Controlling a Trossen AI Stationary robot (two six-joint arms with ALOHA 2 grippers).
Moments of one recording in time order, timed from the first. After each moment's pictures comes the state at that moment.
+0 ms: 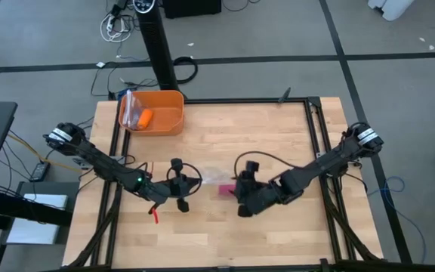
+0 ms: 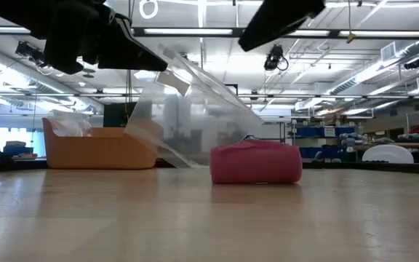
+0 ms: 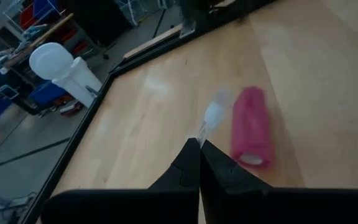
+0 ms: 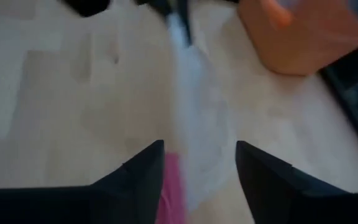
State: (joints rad) left arm -0.48 1.40 0.59 0.39 -0.76 0.21; right arm 0.46 1.64 1.21 -0.42 0.68 0.25
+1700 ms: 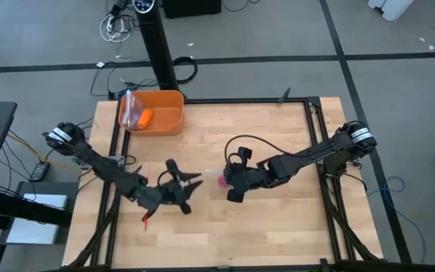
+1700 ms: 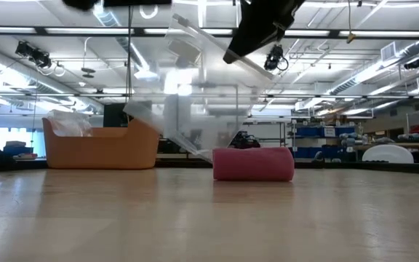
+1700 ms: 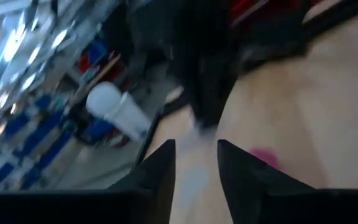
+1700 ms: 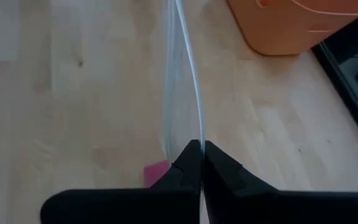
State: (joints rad) left arm -0.58 1.40 0.71 0.48 -0.99 0.47; right arm 0.32 1.68 1.33 -0.52 0.56 0.27
